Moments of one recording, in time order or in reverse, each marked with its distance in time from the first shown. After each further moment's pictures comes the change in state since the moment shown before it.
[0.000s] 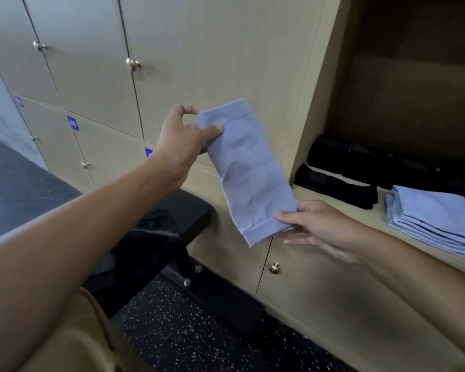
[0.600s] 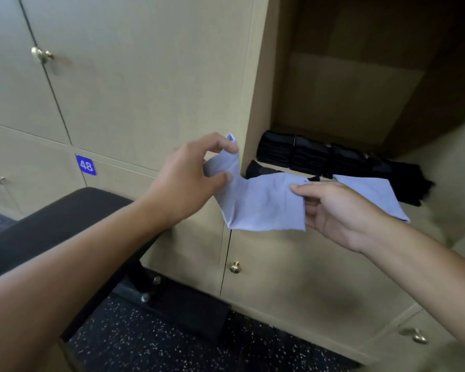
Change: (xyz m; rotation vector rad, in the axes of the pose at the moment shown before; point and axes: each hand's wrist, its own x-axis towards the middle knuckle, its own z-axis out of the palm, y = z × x) left_hand -0.031 -0.023 0.059 0.545 -0.427 0.310; right_hand -0.043 -0.011 -0.055 0.446 0.333 -0.015
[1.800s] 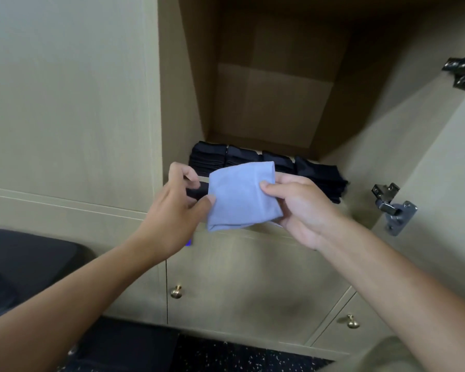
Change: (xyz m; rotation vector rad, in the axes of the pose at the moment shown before) left_hand 0.026 0.019 0.098 -0.204 -0.080 -0.122; right_hand -0.005 -0.020 -0.055 0.007 0.181 -0.166
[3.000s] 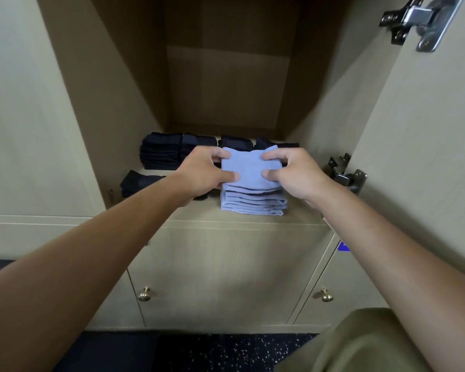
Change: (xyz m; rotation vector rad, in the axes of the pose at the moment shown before) left_hand 0.093 0.033 0.109 -0.103 -0.329 -0.080; right_hand 0.053 0.013 -0.110 -0.697 0.279 -0.196
